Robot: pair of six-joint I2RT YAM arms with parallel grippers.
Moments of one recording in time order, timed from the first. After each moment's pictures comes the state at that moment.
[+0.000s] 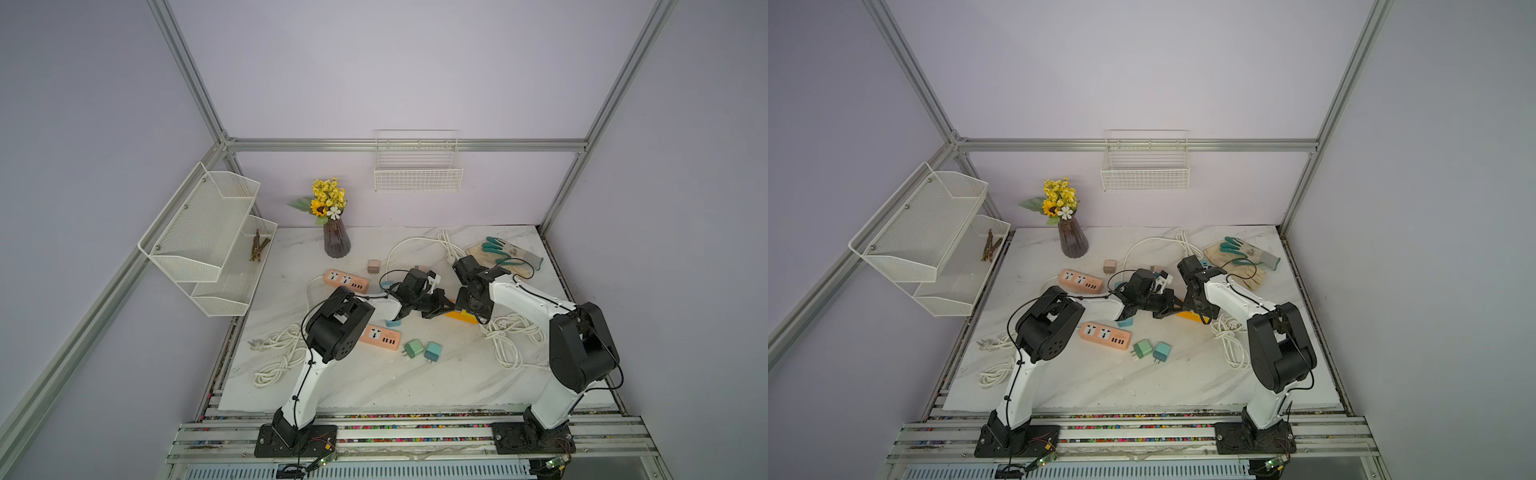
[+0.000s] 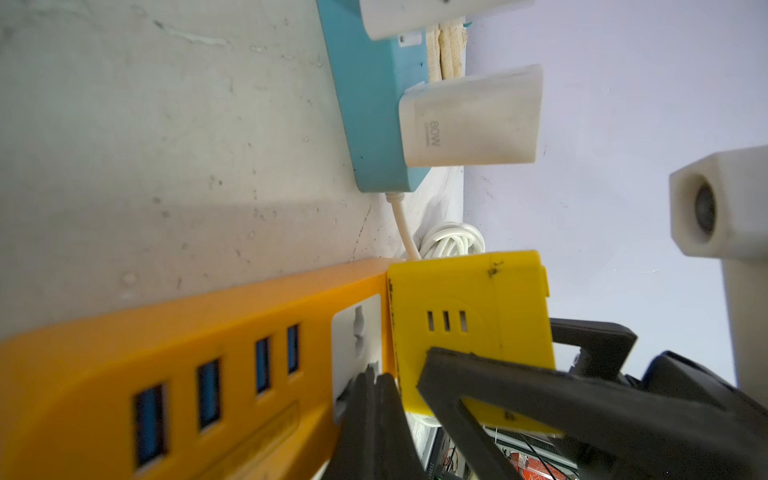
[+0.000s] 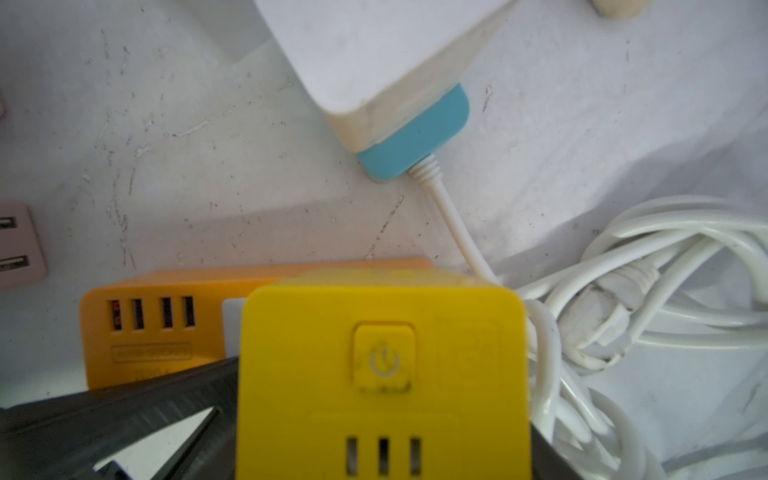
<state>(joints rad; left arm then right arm) -0.69 2.26 1.41 0.22 0.65 -1.00 0.39 1.73 1.24 -0.83 0.24 0.77</state>
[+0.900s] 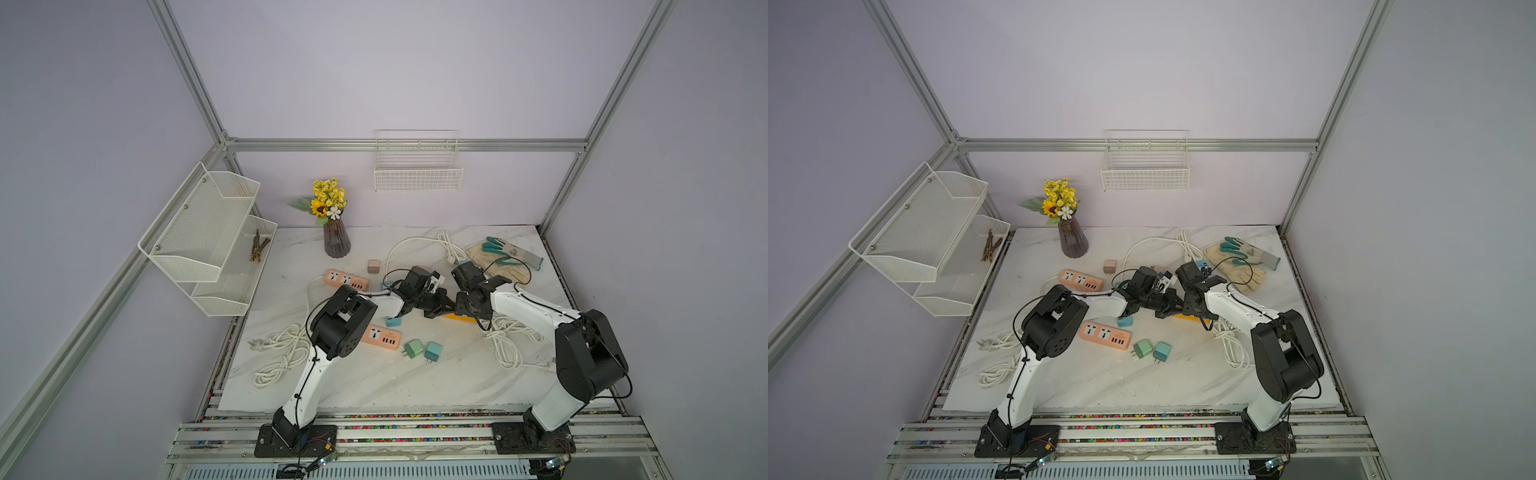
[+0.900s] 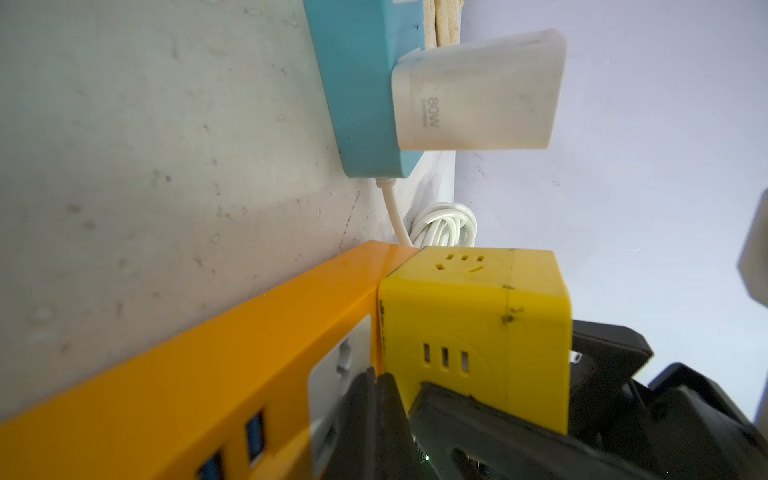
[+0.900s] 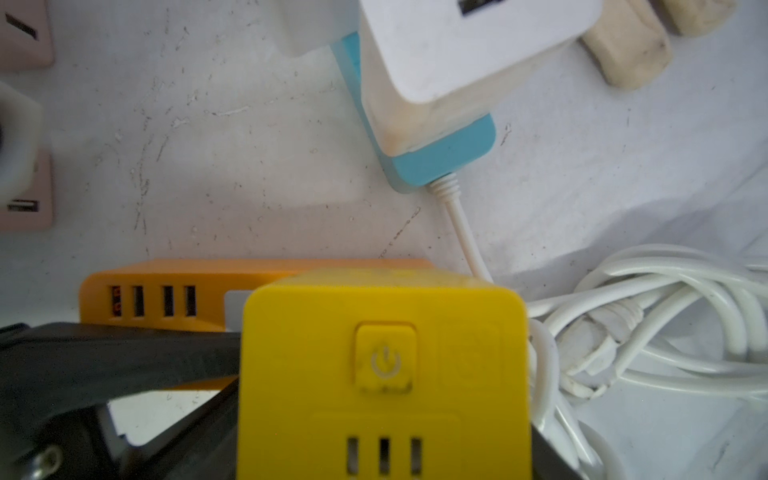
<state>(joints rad) -0.69 2.33 1.49 0.17 0.75 -0.99 0.44 1.65 1.14 -0.71 0.29 0.62</state>
